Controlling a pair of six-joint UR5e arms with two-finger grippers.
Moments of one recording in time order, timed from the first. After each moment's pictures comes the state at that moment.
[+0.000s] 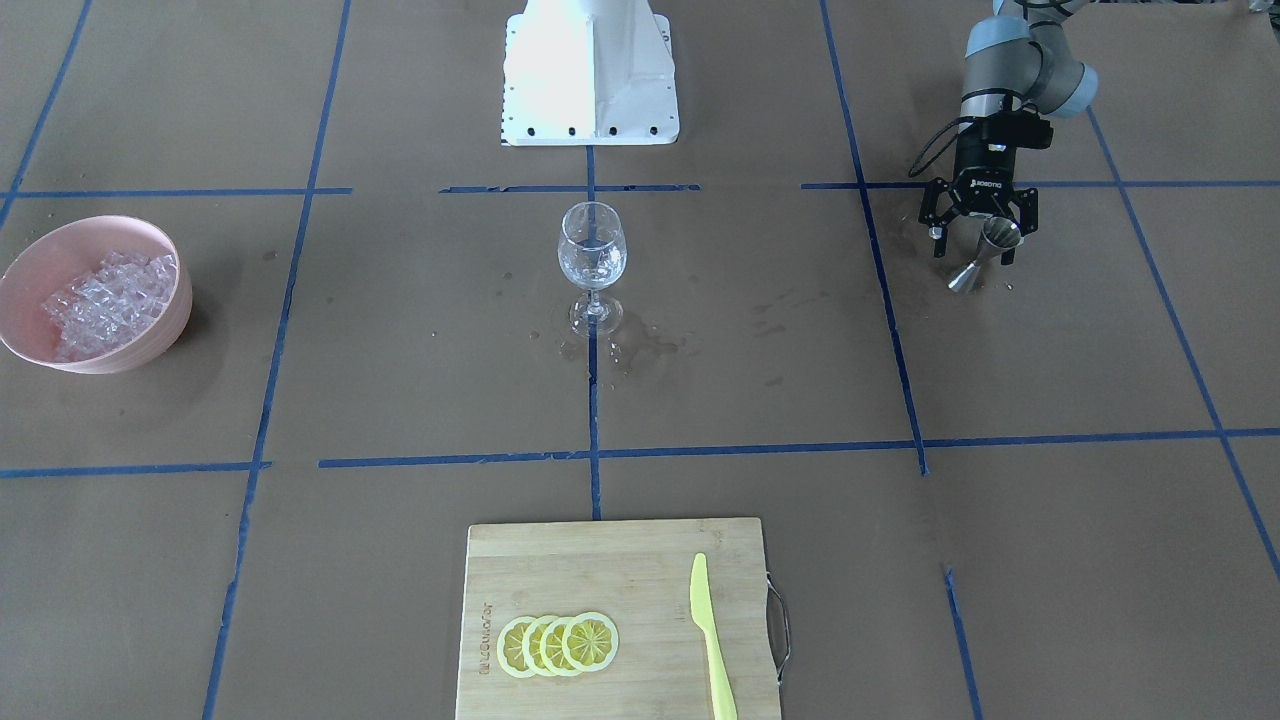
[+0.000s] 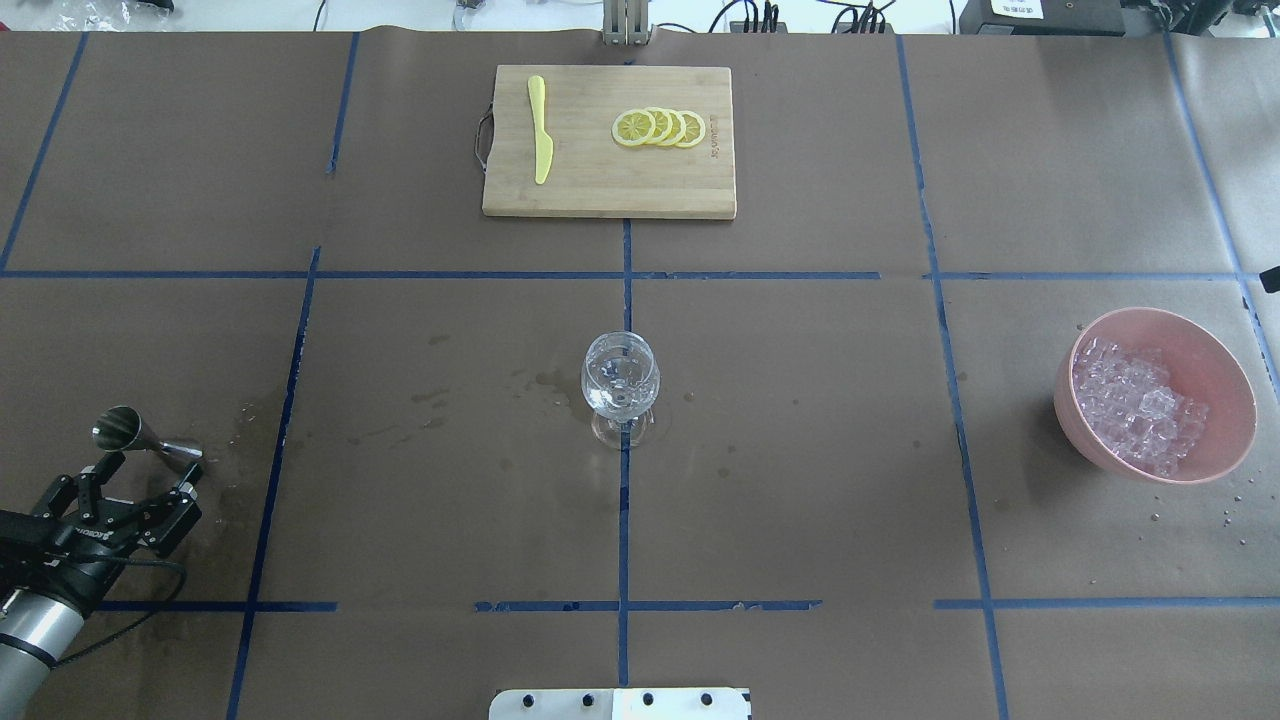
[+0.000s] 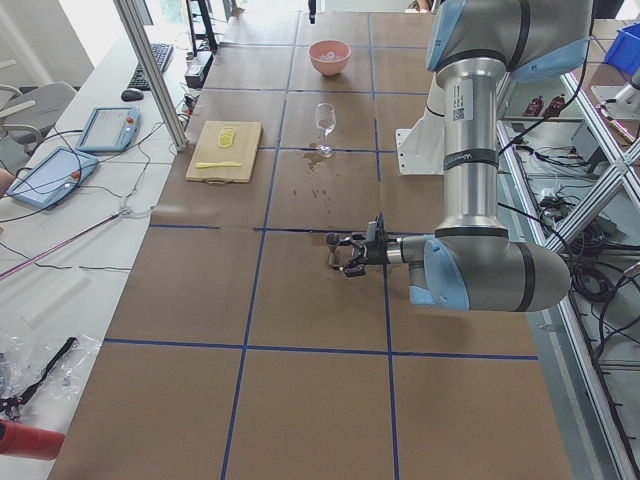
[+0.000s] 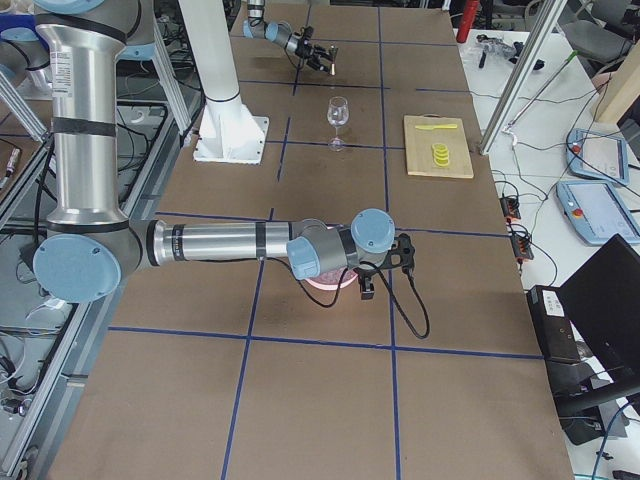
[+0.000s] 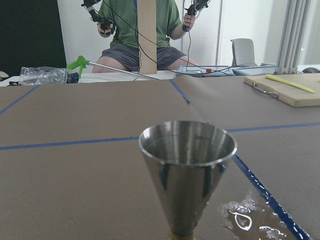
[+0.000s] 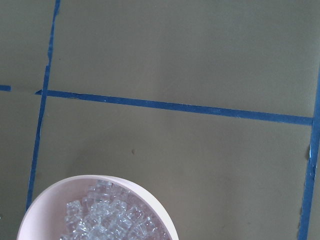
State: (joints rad) left arm 0.02 -1.30 -1.52 -3.01 -0.47 -1.16; right arm 1.42 -1.61 1.65 -1.30 2.56 0.23
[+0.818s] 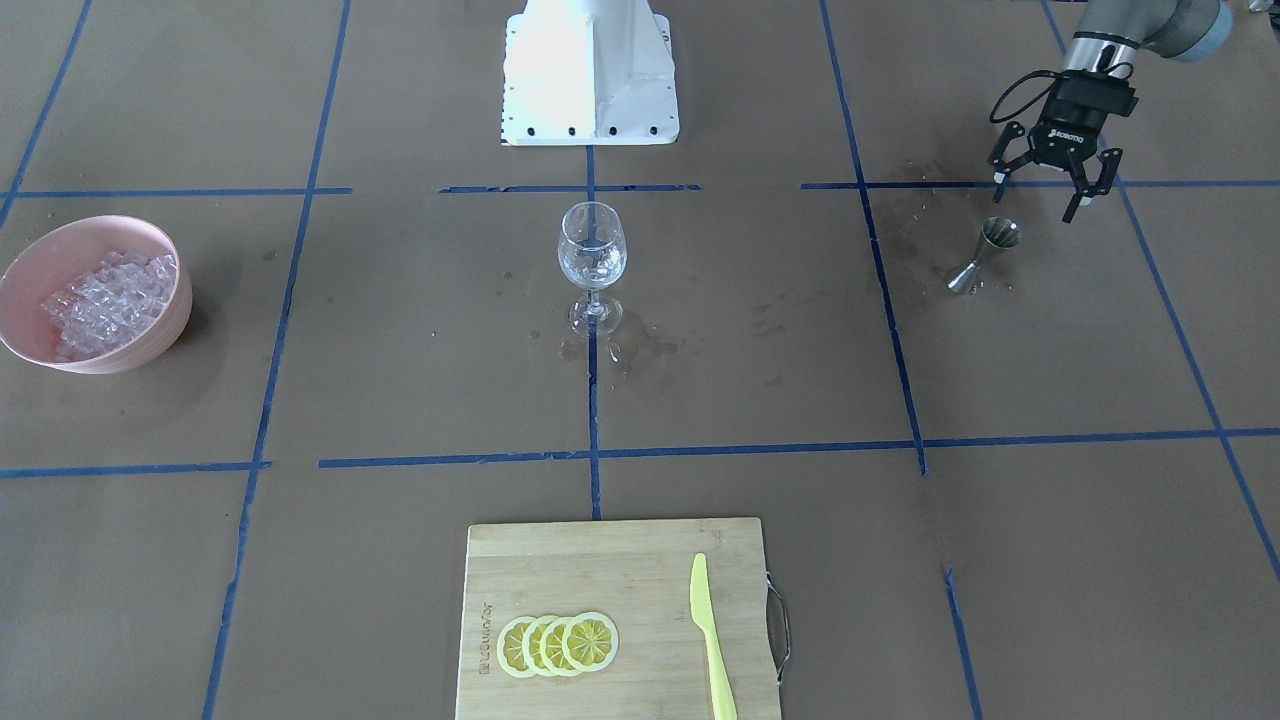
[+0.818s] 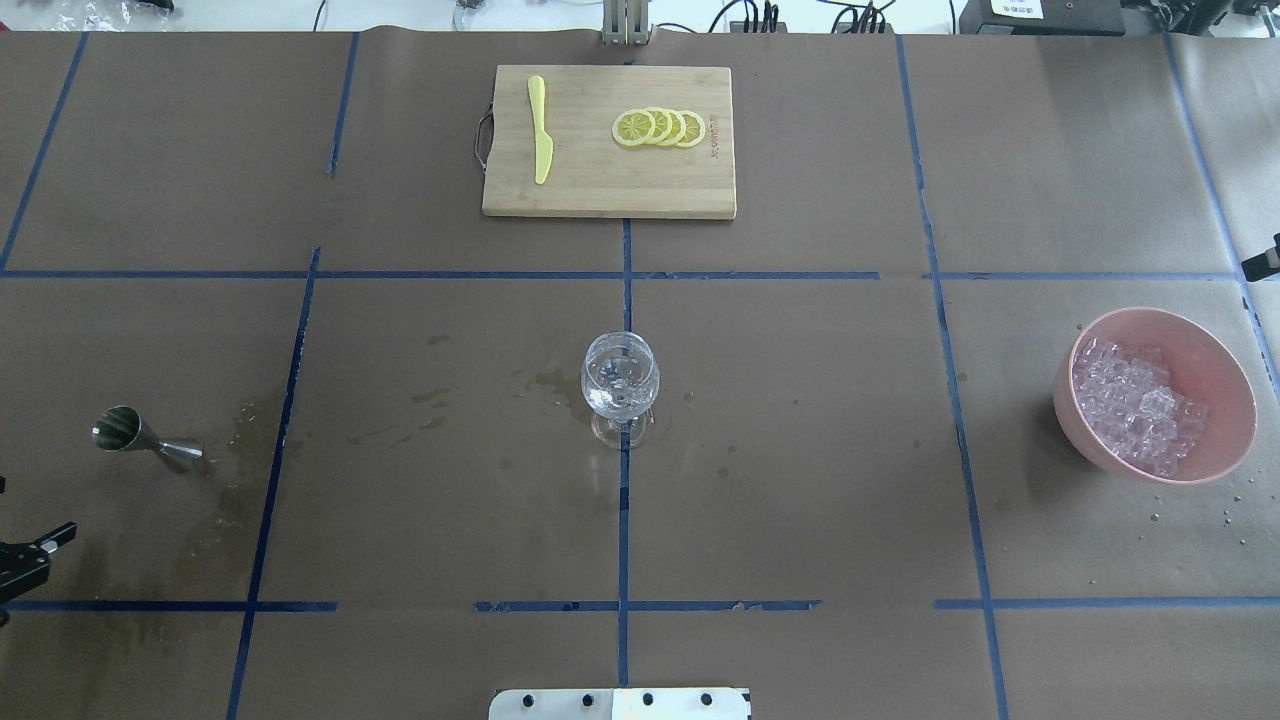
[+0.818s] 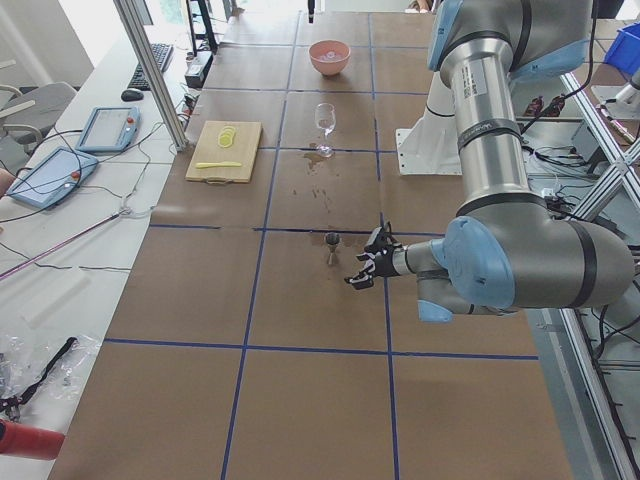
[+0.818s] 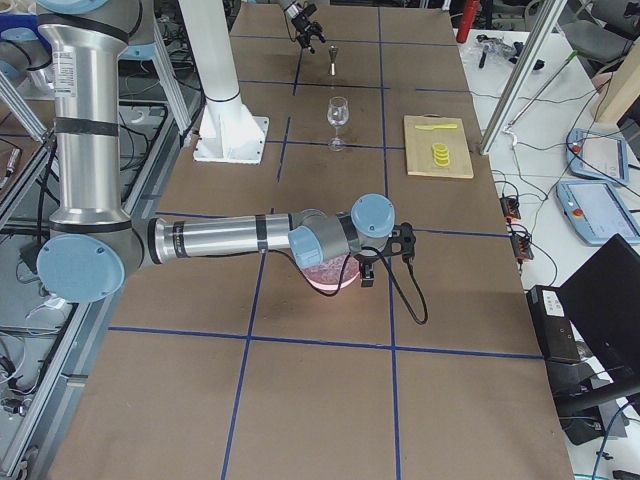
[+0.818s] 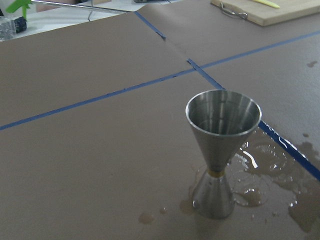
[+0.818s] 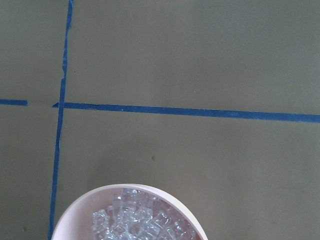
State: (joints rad) left arm -0.07 -0.97 -1.65 -3.26 -0.96 -0.80; right arm 1.39 -1.60 1.71 -1.30 2.56 0.36
